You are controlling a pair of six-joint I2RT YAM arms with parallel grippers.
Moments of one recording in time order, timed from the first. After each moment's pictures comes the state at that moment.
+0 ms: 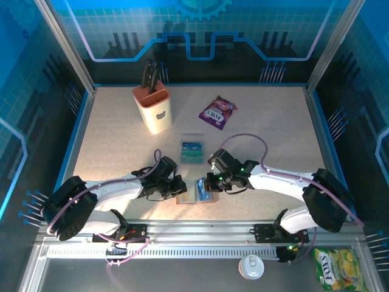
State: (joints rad) left arm -0.71 1.33 0.49 -0.15 0.32 -1.08; right arm 0.85 1.40 0.74 -0.38 -0.29 0.79
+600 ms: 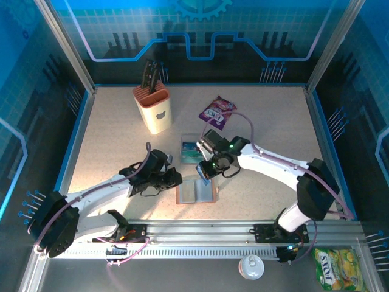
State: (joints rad) left arm -0.62 1.16 0.52 -0.27 0.31 -0.94; right arm 0.83 1.57 1.18 -0.82 -0.13 0.30
